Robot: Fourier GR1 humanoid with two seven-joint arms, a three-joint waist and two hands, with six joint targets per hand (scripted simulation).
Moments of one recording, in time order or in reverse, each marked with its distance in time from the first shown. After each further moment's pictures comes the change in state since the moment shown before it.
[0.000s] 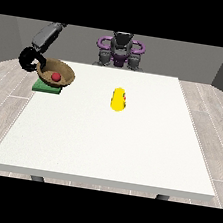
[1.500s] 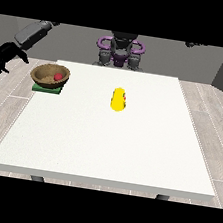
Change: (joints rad) left arm 0.054 0.052 0.029 -0.421 0.179 0.158 0.132; right arm -0.109 -0.274 -0.173 0.210 -0.090 0.109 -0.065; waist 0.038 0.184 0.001
